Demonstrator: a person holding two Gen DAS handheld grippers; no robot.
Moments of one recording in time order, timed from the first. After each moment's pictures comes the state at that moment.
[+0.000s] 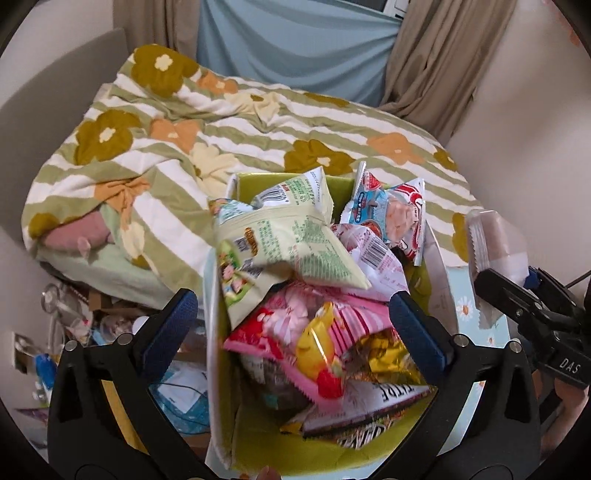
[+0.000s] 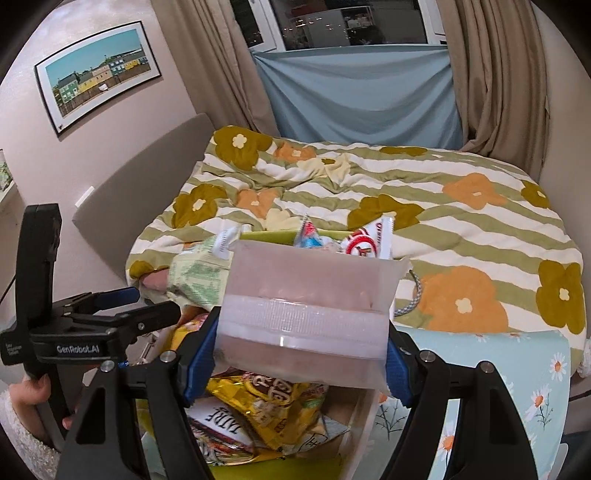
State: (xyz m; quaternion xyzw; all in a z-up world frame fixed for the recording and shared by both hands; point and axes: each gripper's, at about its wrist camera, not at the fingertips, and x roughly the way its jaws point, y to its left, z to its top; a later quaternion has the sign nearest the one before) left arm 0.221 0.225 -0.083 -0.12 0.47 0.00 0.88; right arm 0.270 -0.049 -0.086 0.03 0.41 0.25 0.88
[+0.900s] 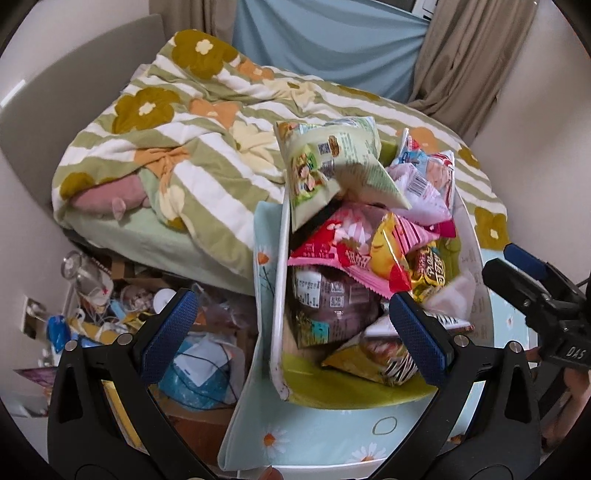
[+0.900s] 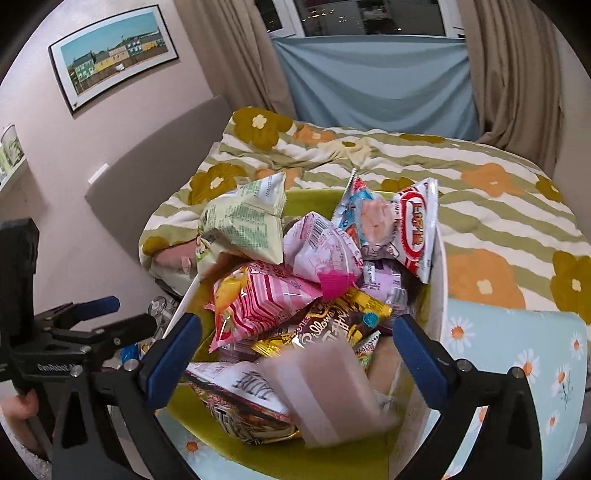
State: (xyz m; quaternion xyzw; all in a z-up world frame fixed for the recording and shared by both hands) left arm 0.144 0.248 -0.103 -0.12 0.48 0.05 0.87; right arm 0.228 -0.021 -0.114 0.02 0.42 0.27 0.86
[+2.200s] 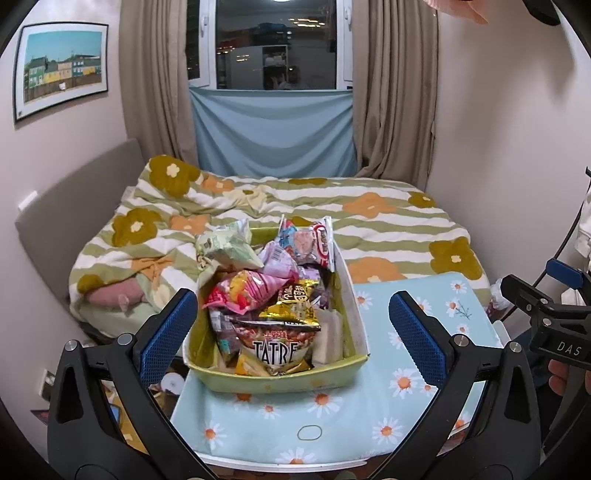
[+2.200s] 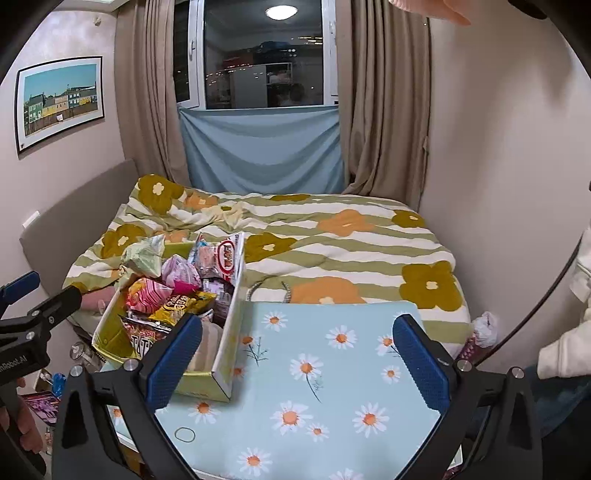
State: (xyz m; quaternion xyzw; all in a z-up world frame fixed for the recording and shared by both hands) left arm 0.030 0.070 0.011 -0.01 0.29 0.03 0.96; right arm 0.078 -0.193 -0.015 -0.01 0.32 0.05 0.95
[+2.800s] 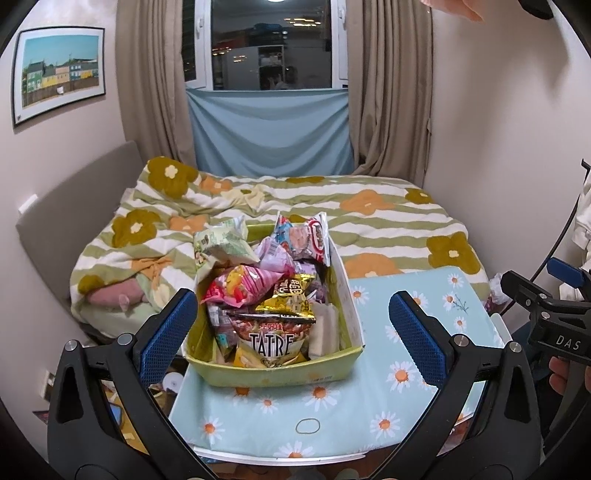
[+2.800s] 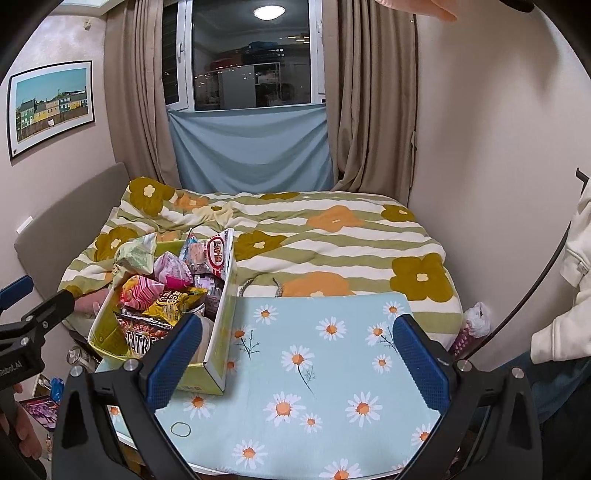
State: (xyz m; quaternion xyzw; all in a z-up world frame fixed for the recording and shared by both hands) left arm 0.020 0.060 0.010 -0.01 0.29 0.03 0.96; right arm 0.067 -0.205 -0.016 0.00 0.32 0.04 0.95
